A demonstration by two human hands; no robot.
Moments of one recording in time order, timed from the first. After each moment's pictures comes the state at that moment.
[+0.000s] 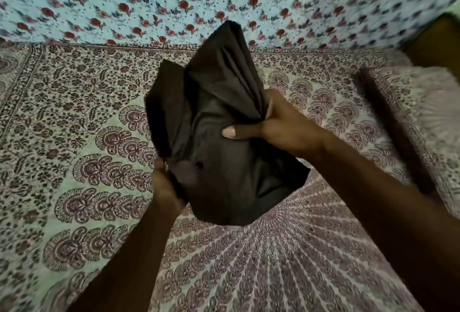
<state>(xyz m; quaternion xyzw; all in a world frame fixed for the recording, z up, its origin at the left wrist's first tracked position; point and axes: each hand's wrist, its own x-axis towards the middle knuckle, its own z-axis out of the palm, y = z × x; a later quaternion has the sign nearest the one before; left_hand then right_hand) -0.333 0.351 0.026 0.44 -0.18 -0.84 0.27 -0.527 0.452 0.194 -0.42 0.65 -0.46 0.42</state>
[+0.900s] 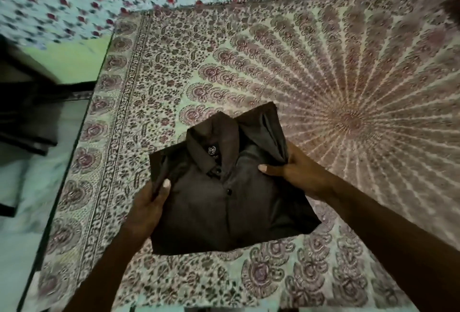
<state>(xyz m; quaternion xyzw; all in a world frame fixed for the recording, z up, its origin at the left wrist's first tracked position) 0.119 0.414 0.027 0.57 -0.63 -0.52 0.14 -0.194 0.568 0.047 -0.28 0.61 -0.48 0.56</state>
